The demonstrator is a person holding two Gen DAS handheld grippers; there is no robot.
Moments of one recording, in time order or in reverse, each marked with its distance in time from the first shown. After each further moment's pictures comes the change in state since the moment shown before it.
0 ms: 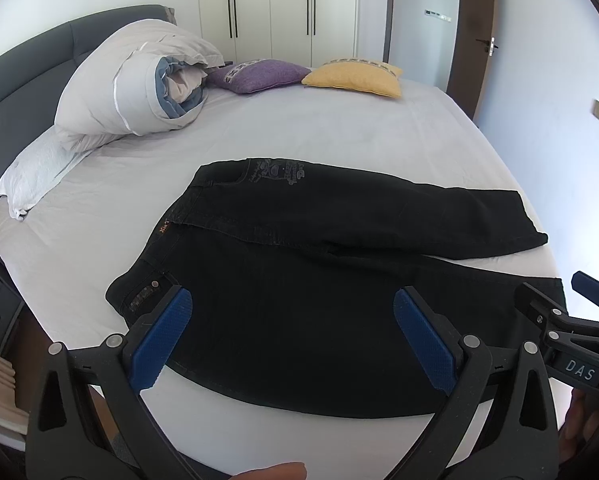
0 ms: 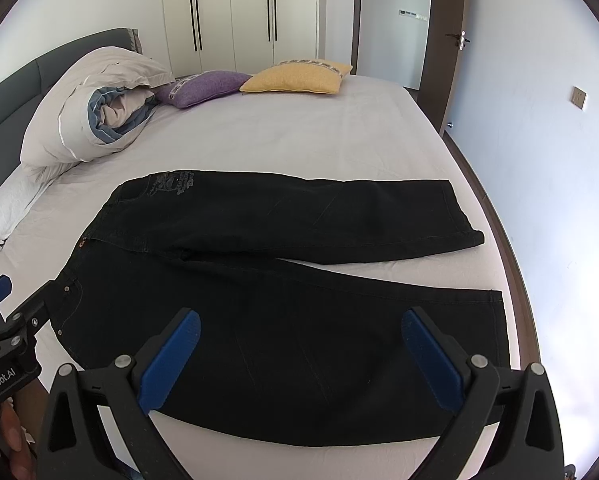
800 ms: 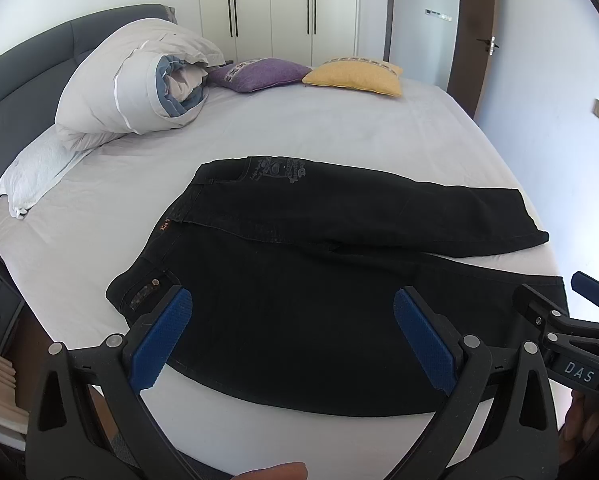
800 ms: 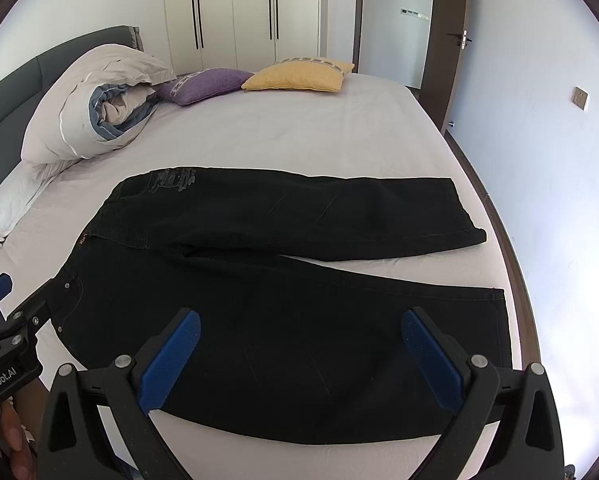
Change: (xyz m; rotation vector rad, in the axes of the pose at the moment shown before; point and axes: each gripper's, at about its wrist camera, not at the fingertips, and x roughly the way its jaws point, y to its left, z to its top) left arm 0.002 0.001 -0.004 0.000 0.002 0.001; right arm 0.000 0.003 -0.004 -0.006 0.003 0.001
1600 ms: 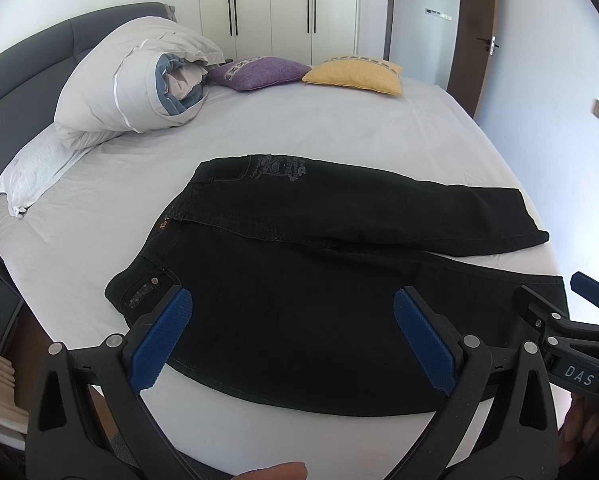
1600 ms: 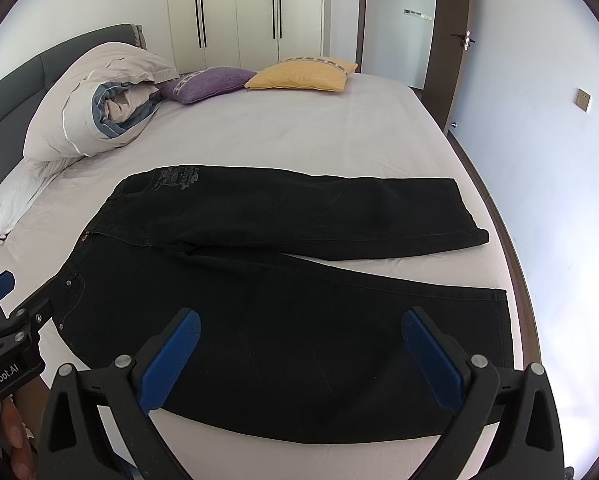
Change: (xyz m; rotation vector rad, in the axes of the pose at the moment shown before) left arm 0.001 -0.001 -0.001 0.001 0.000 0.000; right arm -0.001 0.006 -0.002 -0.010 0.002 0.004
